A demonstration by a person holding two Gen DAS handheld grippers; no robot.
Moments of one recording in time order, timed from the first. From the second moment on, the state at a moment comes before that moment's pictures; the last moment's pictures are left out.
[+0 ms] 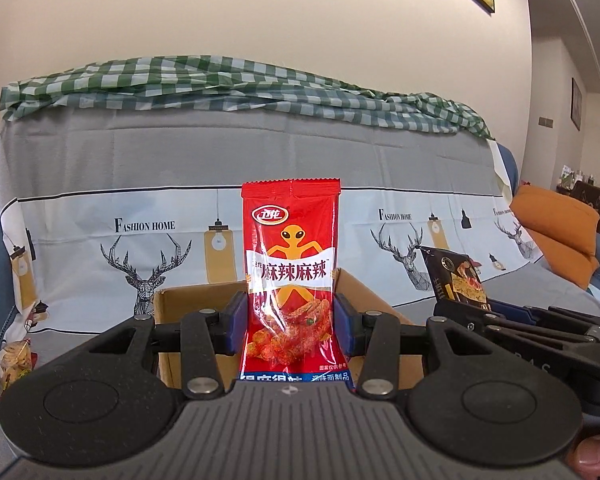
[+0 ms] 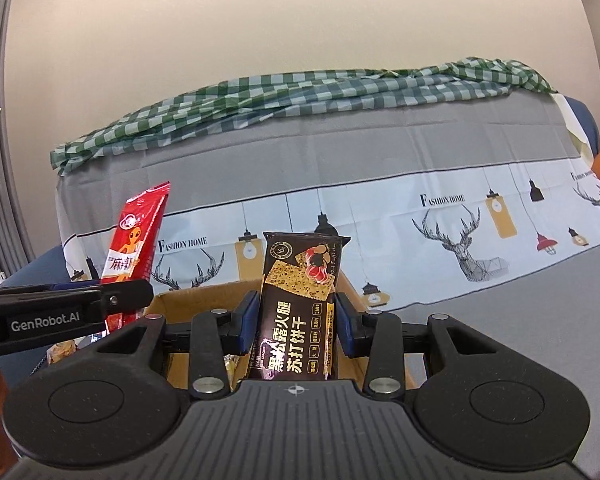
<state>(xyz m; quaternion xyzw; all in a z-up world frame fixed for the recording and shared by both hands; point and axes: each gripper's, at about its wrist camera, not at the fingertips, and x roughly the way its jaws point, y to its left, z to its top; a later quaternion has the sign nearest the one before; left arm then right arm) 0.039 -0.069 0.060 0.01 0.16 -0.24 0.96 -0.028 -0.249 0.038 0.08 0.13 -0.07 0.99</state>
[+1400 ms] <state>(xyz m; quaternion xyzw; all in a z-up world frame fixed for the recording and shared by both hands) 0.063 0.151 0.056 -0.15 0.23 -0.02 0.96 -0.003 -0.077 0.026 0.09 0.13 0.05 0.99</state>
